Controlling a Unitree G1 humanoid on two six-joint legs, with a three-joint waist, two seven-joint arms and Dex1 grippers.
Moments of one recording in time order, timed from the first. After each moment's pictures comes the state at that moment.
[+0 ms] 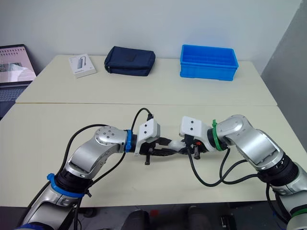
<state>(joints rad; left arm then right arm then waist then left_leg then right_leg) -0.58 0.54 -0.35 -0.19 -0.30 0.57 -1.06 -0.74 -0.81 0.44 -0.40 0.33 0.90 1.06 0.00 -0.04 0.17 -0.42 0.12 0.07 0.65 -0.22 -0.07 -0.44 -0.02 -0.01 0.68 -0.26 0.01</state>
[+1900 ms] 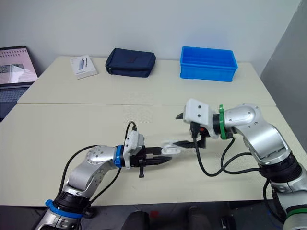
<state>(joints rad) -0.31 0.47 -0.21 -0.12 -0.38 0.25 -1.15 -0.74 -0.76 0.25 -0.36 0.30 0.69 1.07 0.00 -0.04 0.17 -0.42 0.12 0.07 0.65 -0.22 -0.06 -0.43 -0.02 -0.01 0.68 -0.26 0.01</state>
